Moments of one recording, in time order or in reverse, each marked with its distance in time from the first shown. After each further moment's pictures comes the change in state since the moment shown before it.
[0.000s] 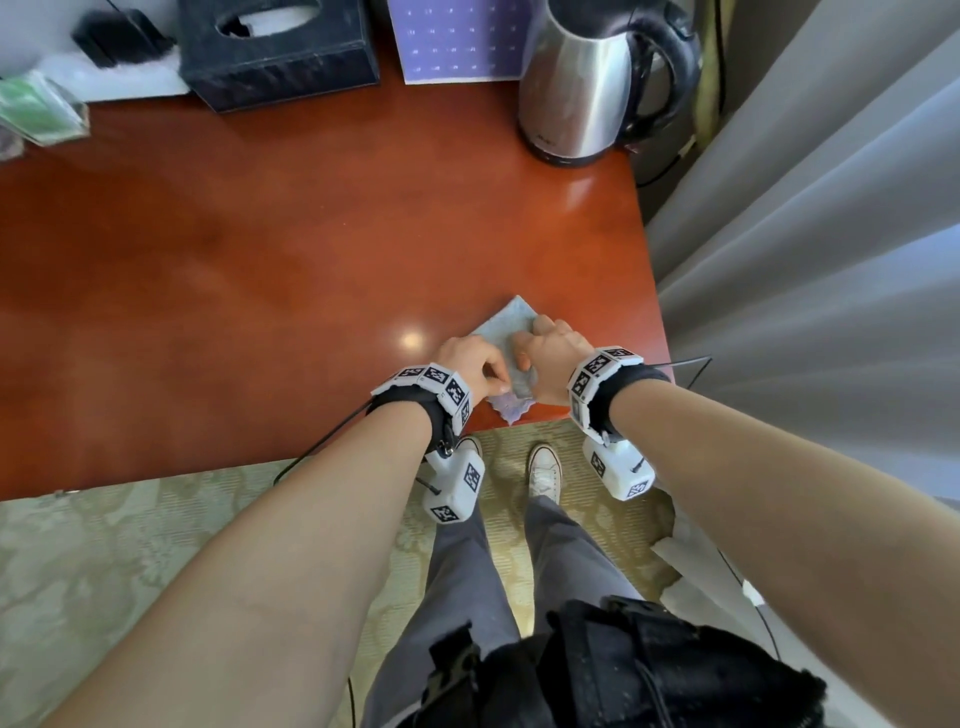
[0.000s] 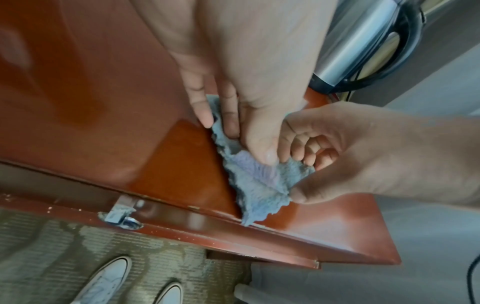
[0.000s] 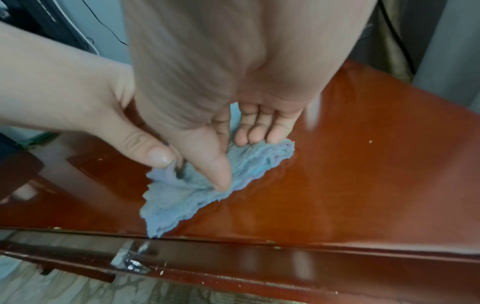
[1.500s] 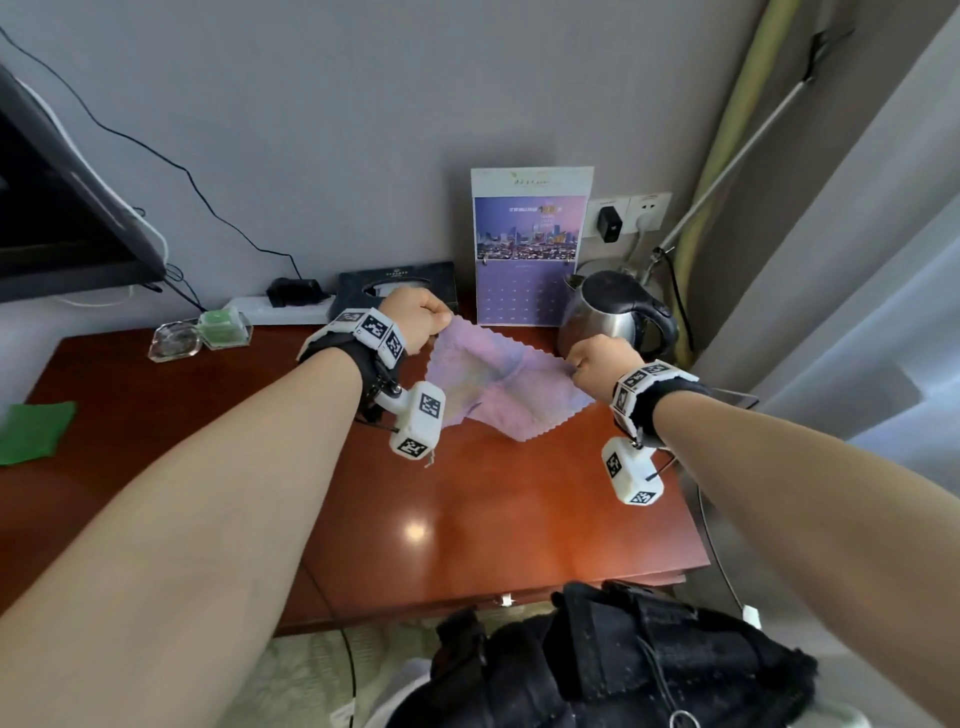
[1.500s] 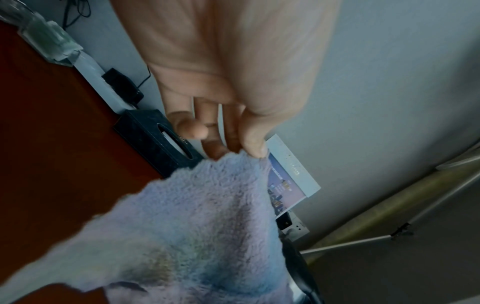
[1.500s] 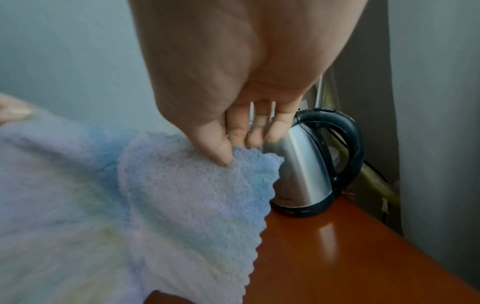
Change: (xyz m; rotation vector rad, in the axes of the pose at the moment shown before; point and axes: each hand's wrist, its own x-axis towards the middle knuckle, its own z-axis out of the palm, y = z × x) left_hand -0.052 -0.026 -0.287 -0.381 0.559 -0.011; right_hand -0.002 -0.035 -0.194 0.121 0.547 0.159
